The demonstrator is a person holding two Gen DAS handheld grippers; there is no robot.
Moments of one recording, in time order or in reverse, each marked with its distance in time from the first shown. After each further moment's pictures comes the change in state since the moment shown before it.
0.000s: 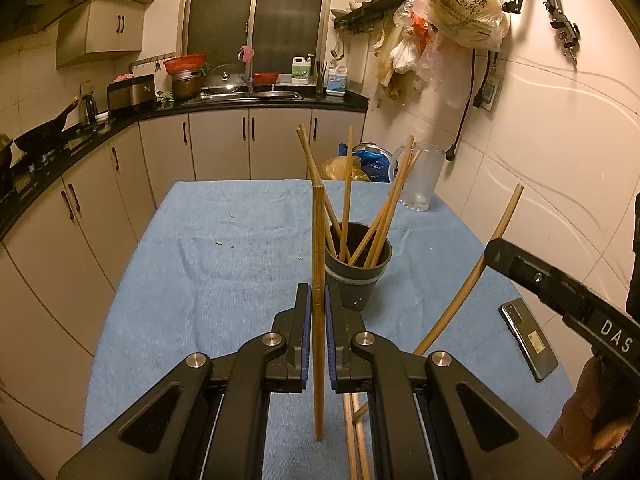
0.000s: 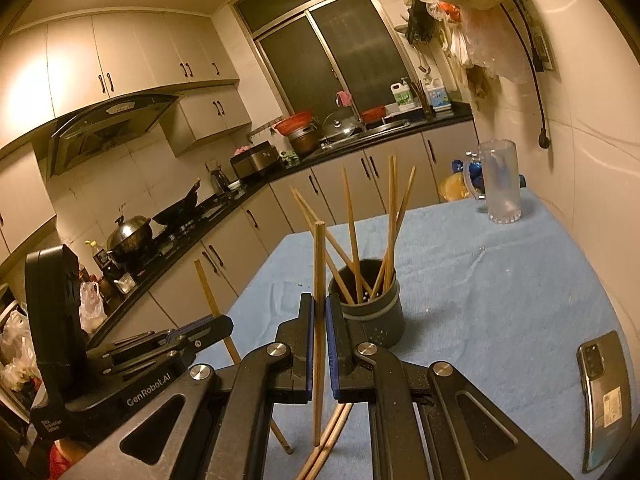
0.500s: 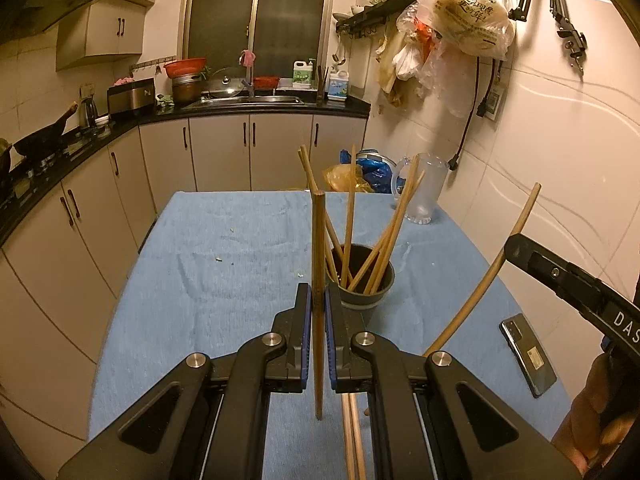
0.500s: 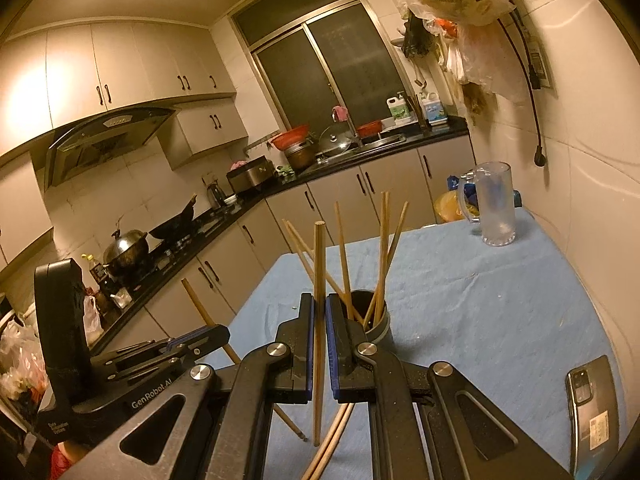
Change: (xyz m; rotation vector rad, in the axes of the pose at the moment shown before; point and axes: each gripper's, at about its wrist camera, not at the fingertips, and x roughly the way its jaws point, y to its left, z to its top) left arm 0.008 0.000 0.025 -0.006 -0.012 0.002; right arm -0.005 -0.005 0.023 0.008 -0.042 -0.015
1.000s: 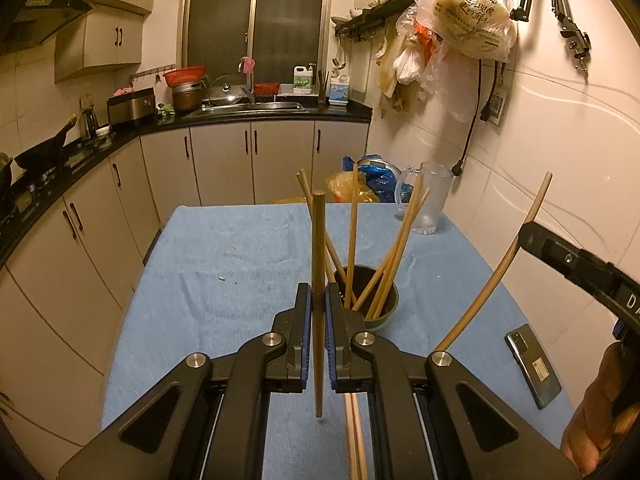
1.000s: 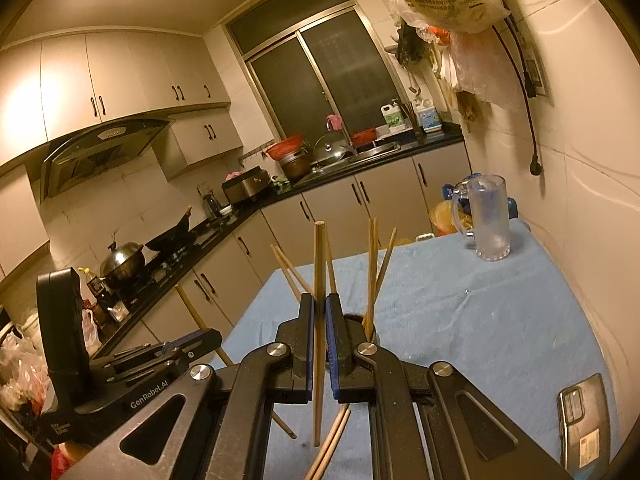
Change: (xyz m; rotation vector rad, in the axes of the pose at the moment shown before) left arm 0.006 -0.004 0.021 0.023 -0.014 0.021; right arm -0.002 -0.006 0.023 0.007 -0.034 -0.010
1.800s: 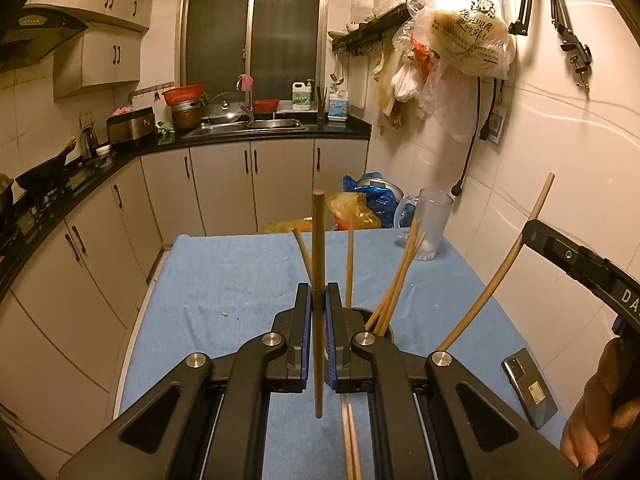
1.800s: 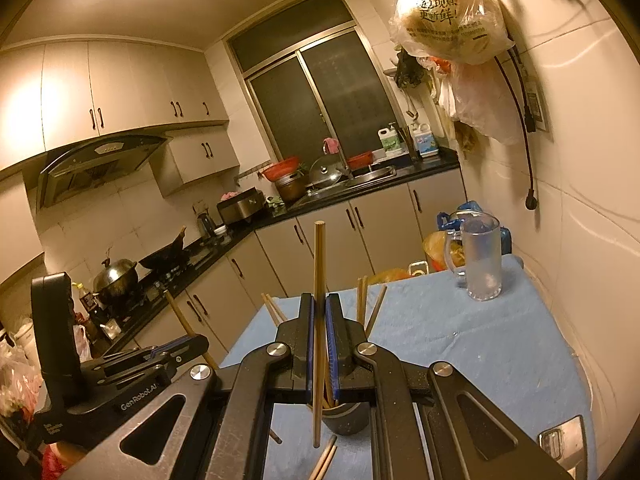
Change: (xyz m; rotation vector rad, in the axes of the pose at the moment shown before) left arm -0.005 -0.007 0.044 0.022 -0.047 0.009; right arm -0.002 -0.004 0.040 -0.019 -0.066 -0.025
